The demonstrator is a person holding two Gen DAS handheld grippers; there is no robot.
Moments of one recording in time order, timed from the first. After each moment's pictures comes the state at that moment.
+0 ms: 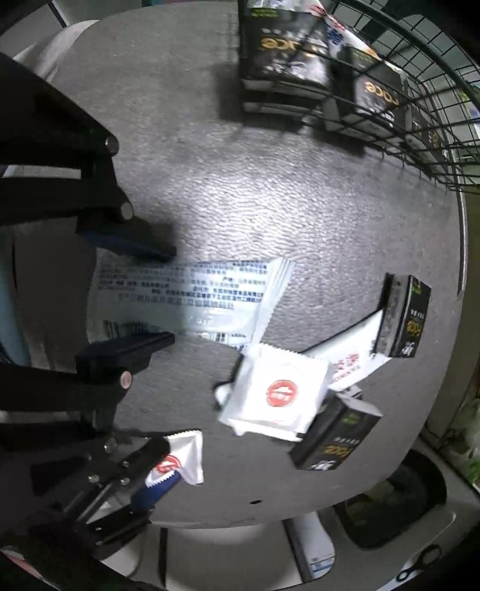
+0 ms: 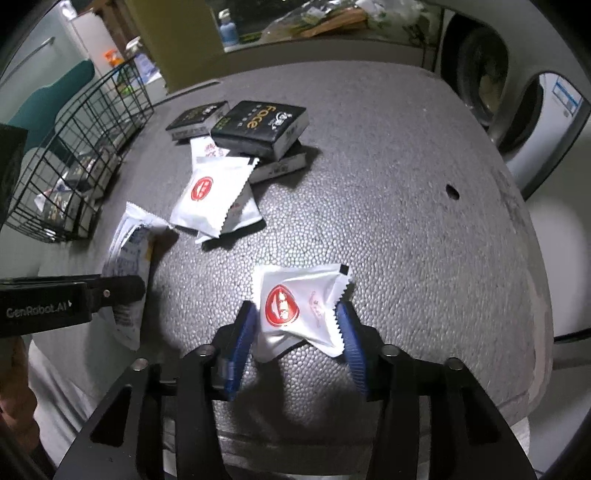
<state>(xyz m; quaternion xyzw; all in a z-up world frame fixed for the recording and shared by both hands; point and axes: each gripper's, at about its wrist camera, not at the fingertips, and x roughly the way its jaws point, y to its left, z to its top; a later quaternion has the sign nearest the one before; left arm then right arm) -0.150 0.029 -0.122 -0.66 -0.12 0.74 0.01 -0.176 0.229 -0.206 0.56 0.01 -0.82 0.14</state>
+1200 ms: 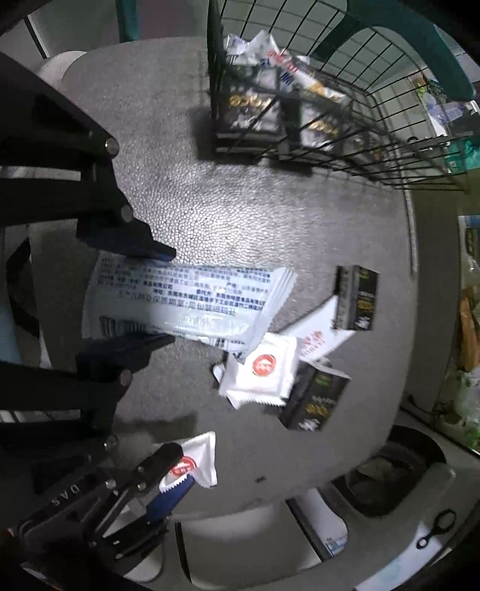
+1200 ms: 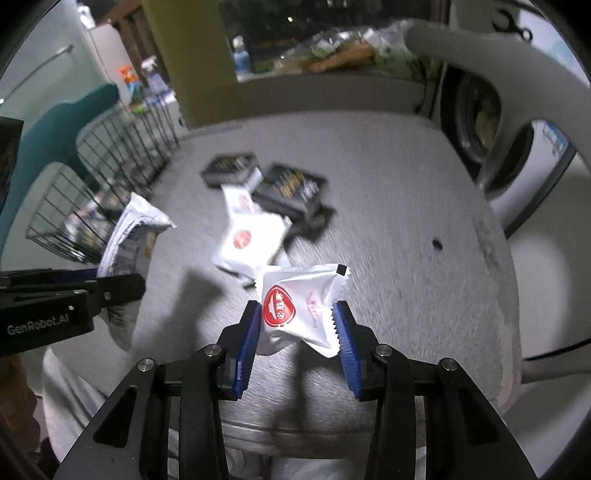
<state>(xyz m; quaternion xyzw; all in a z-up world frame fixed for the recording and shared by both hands) -0.110 0.021 -0.047 -0.62 -0.08 0.78 0.02 -0.166 0.209 -0.126 0.50 0.03 -0.85 0.15</state>
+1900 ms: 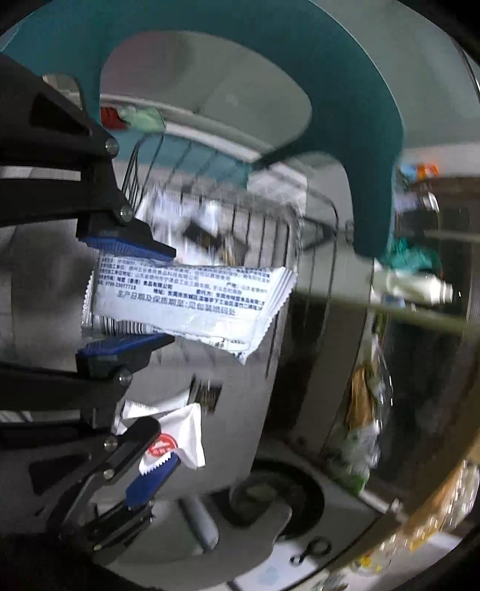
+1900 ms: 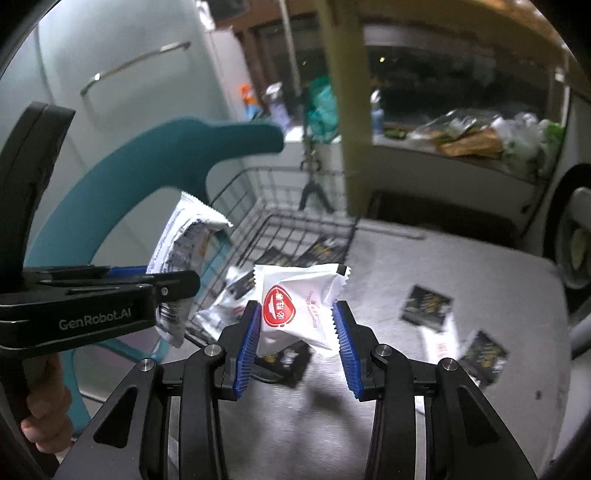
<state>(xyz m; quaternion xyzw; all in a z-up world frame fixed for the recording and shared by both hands) -0.163 -0.144 0.055 -0.51 -0.13 0.84 -0.08 -0.190 -0.007 -0.060 0.43 0.06 -0.84 0.32</state>
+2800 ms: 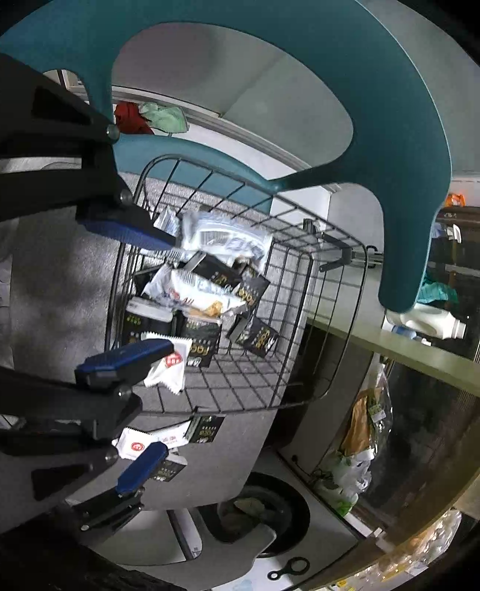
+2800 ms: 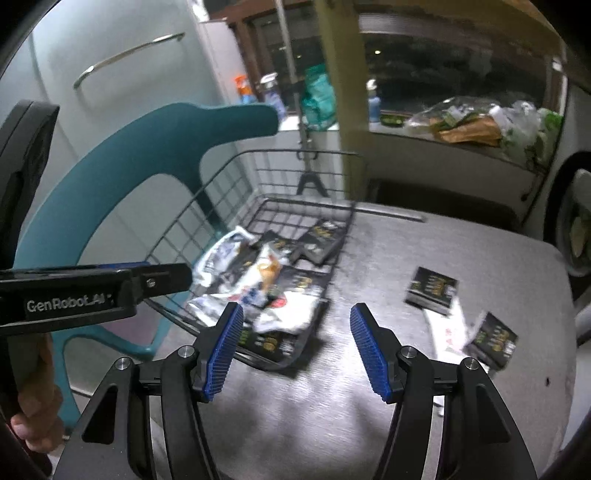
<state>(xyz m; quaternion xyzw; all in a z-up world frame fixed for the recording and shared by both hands) -0.169 -0.178 0.018 -0.52 -0.17 0.83 -0.09 -0.184 0.026 -0.063 0.43 0.05 -0.85 0.30</state>
